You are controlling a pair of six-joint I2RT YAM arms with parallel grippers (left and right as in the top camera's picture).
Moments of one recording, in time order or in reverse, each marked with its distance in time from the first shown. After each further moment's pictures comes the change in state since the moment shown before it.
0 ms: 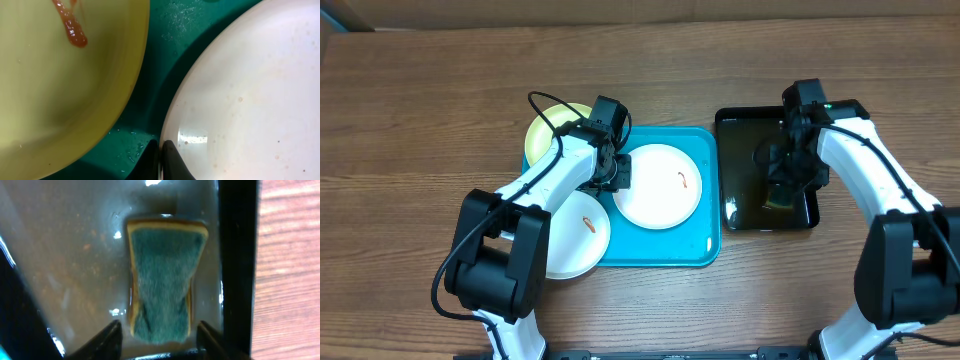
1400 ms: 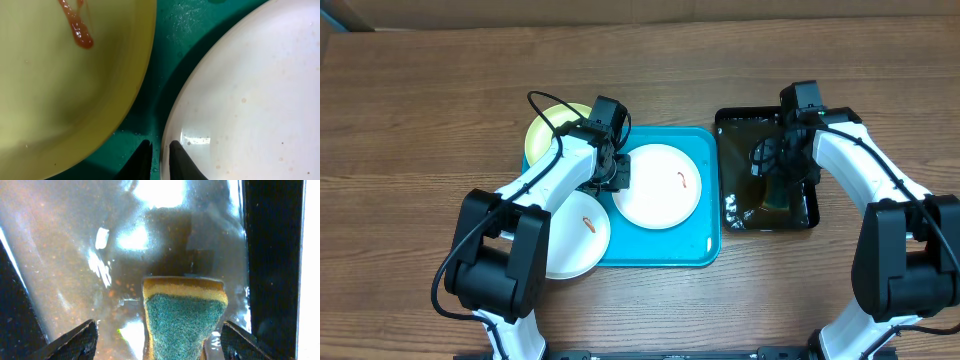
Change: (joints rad) left arm 0.000 0.000 0.000 0.000 -0.012 0.004; right arm -0.006 0.032 -0.057 0.211 -0.045 0.011
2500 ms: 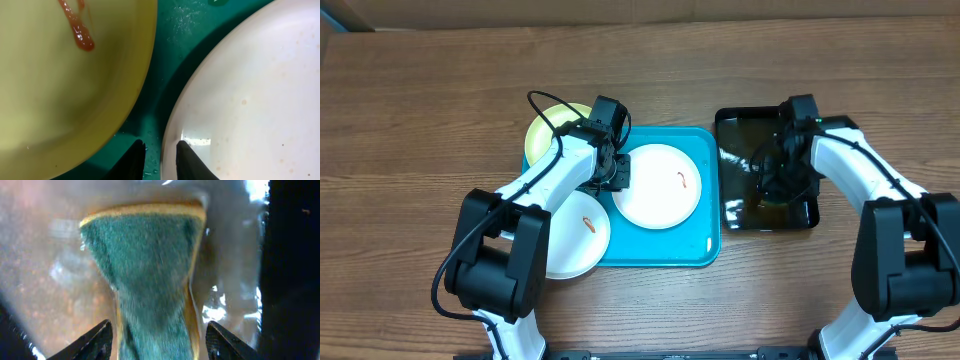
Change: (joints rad) left arm 0.000 0.001 0.000 0.005 -0.003 0.000; right arm 0.000 0.002 -0.072 -0.058 -0.018 0.003
